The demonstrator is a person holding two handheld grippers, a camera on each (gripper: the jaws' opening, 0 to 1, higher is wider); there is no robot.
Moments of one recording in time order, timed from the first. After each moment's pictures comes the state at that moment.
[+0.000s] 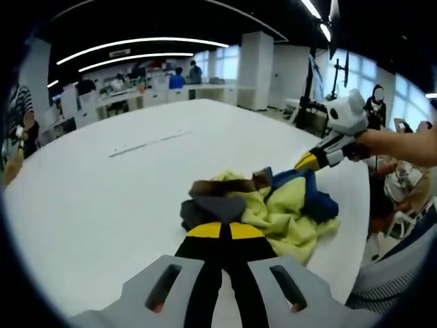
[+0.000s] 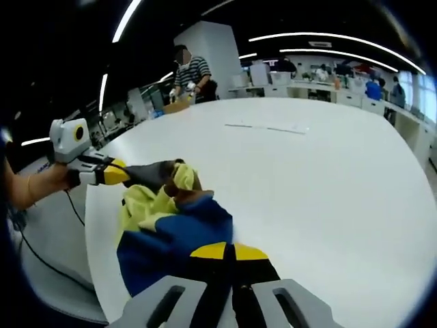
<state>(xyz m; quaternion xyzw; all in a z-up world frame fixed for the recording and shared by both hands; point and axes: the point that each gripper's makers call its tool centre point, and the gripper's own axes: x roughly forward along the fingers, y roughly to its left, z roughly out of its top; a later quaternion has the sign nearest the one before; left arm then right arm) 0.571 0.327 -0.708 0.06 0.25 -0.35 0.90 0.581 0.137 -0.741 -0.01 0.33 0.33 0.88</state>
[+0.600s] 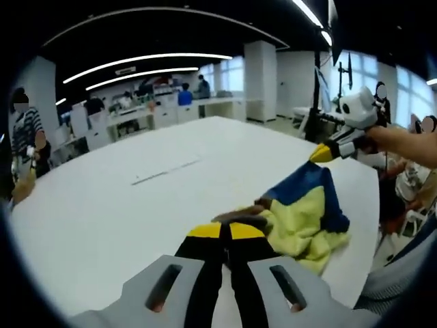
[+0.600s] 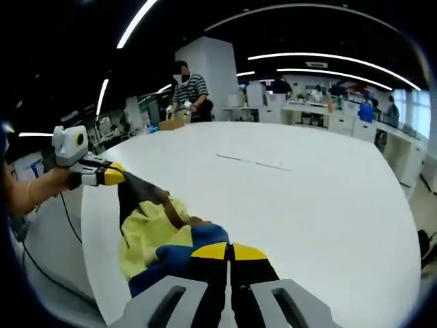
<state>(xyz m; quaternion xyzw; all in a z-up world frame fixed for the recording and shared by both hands) 0.598 0.357 -0.655 0.08 0.20 -0.32 0.92 0.602 0.131 -0.682 -0.03 0.27 0.31 0.91</state>
